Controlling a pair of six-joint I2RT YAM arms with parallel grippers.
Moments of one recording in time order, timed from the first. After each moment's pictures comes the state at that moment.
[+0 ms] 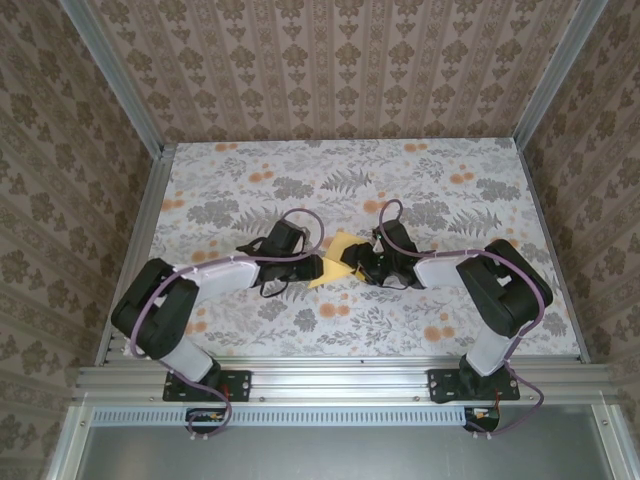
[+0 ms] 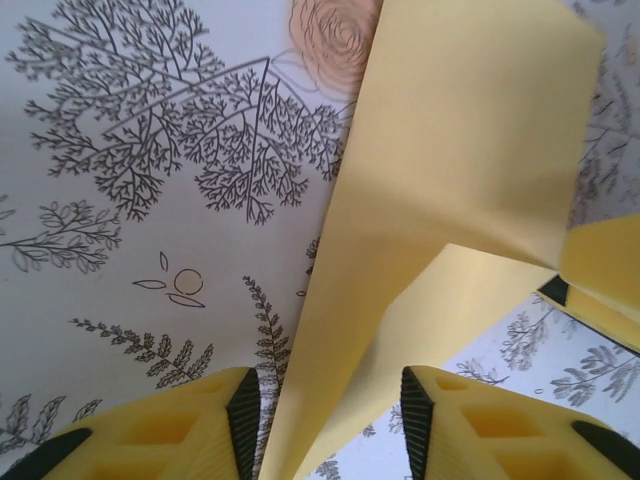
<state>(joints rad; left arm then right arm) -0.69 1.59 0.79 -0.17 0.20 -0.61 0.51 1.72 0.69 0.27 -0.44 1.13</state>
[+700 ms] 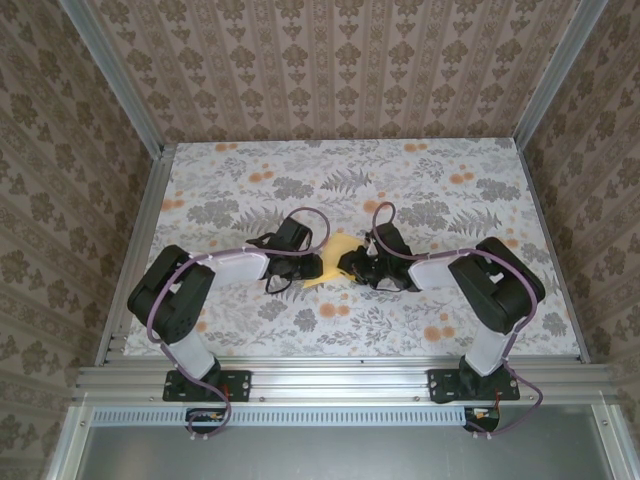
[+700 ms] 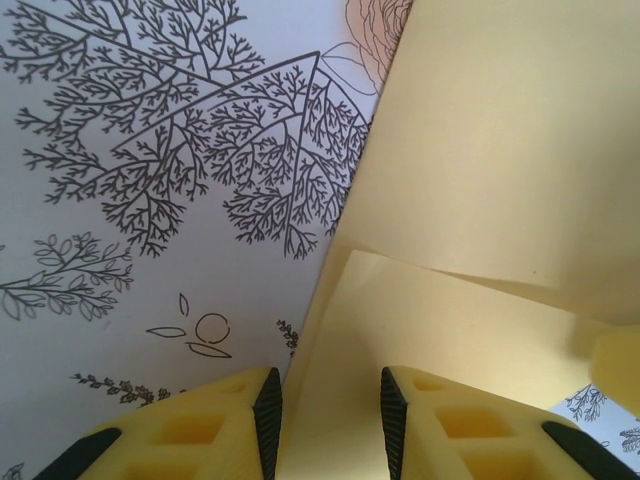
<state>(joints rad) -0.69 1.69 0.86 -0.21 0.17 -0.62 0.55 1.76 0.70 0.33 -0.45 1.17</state>
